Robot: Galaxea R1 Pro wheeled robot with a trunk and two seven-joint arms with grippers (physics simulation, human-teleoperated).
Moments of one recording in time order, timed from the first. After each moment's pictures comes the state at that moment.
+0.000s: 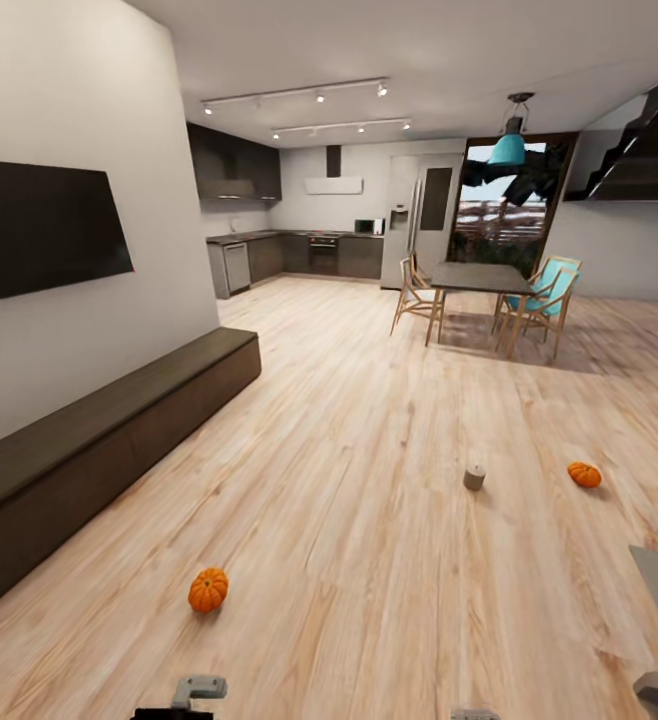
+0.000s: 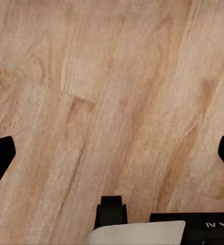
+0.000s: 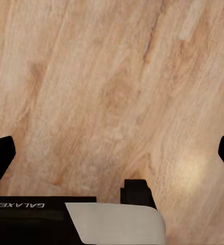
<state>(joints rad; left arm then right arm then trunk) -0.39 0.02 -0.03 -0.33 0.00 0.28 0.00 -0.23 0.05 0.00 -0.52 0.01 0.32 -0.03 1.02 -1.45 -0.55</state>
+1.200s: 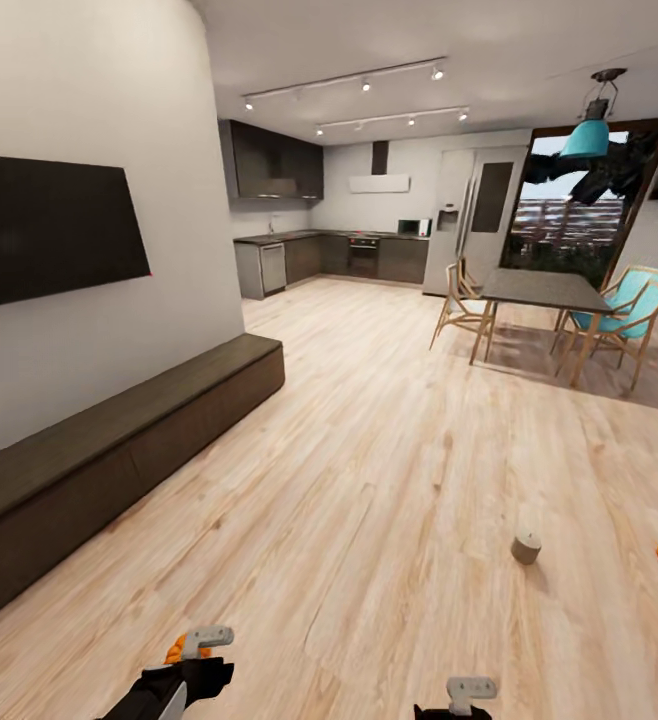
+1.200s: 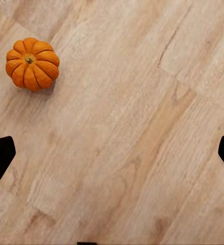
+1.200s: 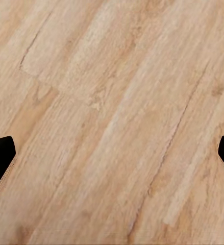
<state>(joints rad) -0.41 0.01 -0.02 -0.45 0.11 0.28 0.01 -0.23 0.05 0.00 -0.52 0.01 0.06 -0.03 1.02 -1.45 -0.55</state>
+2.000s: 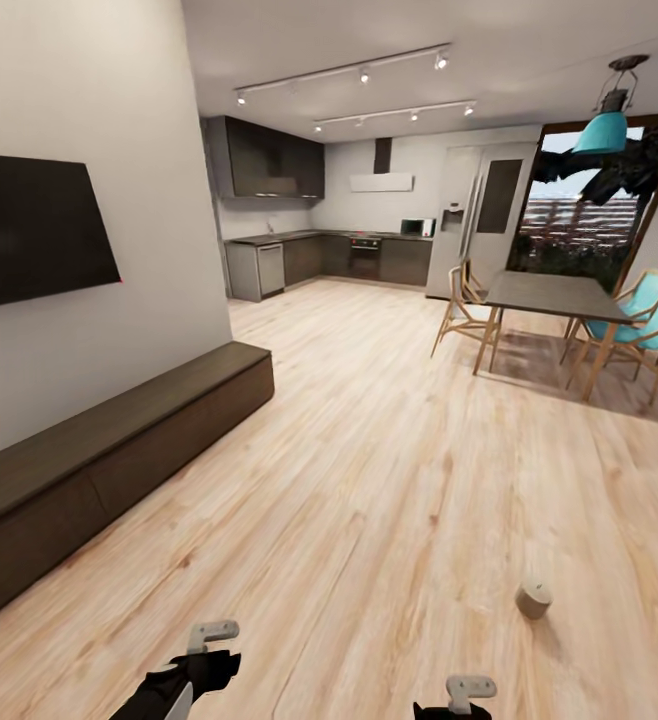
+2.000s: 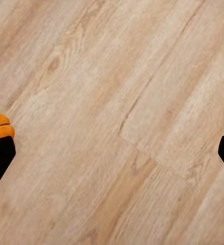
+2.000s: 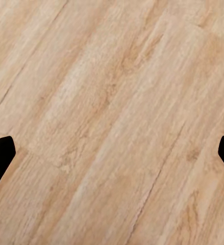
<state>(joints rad) -0.41 -0.01 -0.02 -0.45 0.12 0.21 0.01 -0.23 0.05 0.00 -0.52 0.01 0.04 -0.02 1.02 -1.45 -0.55</state>
